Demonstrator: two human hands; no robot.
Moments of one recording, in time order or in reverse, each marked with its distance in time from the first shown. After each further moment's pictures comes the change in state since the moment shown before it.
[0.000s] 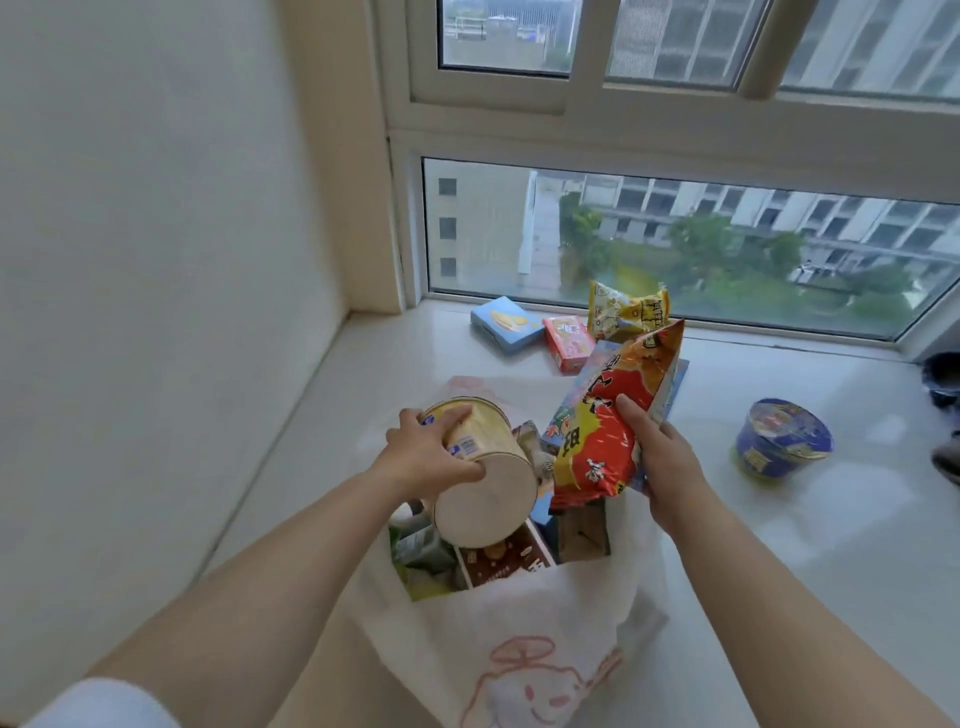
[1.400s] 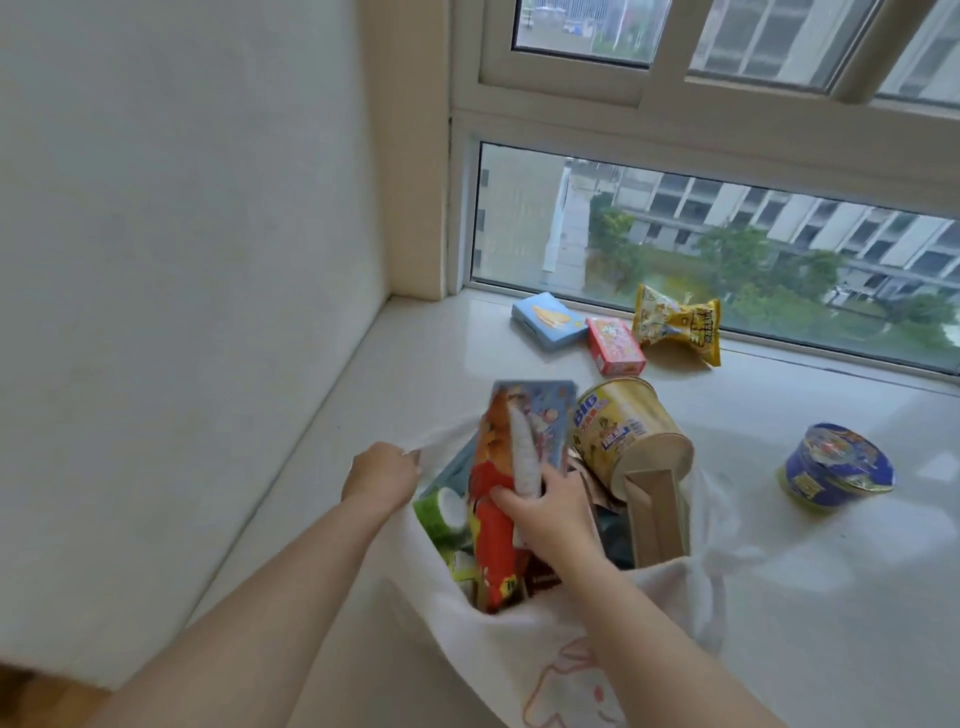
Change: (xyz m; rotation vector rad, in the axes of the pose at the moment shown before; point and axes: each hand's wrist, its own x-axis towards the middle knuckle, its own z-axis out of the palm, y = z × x) left_hand -0.008 -0.092 -0.003 -0.198 0.172 -0.430; right_hand -0.037 0.079 0.119 -0.786 -0.217 -0.075
